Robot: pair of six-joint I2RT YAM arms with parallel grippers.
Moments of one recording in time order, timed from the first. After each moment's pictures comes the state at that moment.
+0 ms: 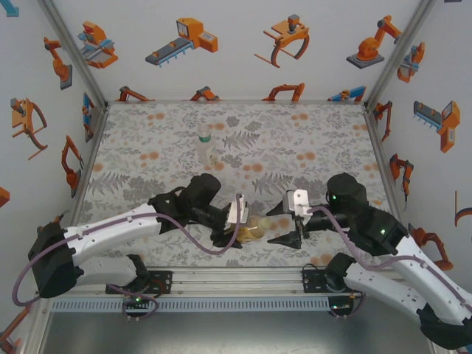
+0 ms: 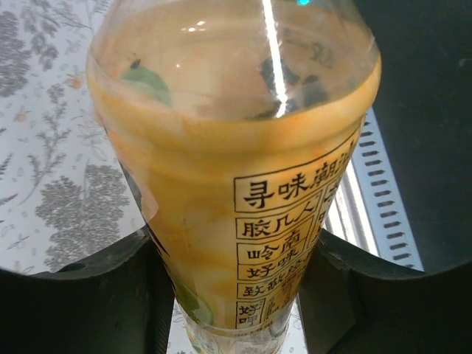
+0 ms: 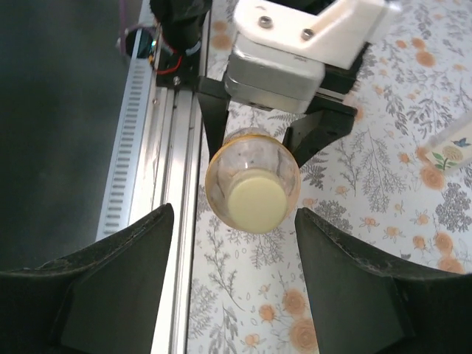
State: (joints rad) left arm -1.05 1.22 0.83 -0.31 0.69 0.47; right arm 0.82 0.68 0.93 -0.67 -0.75 -0.44
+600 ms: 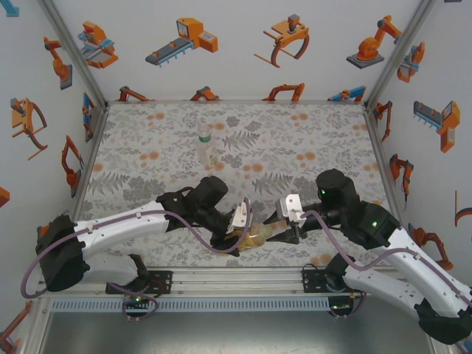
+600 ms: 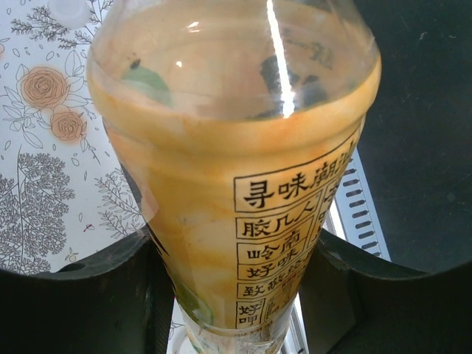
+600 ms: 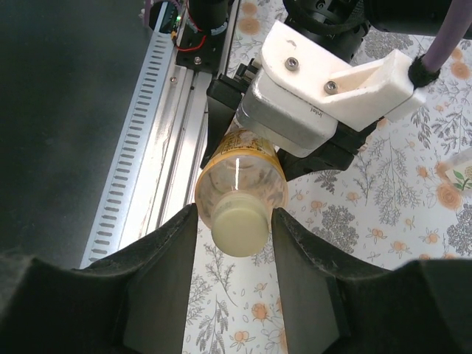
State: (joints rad) left arm -1.07 1.28 0.85 -0.40 0.73 0.48; right arm 0.82 0.74 0.94 -0.72 -0.82 -0.56
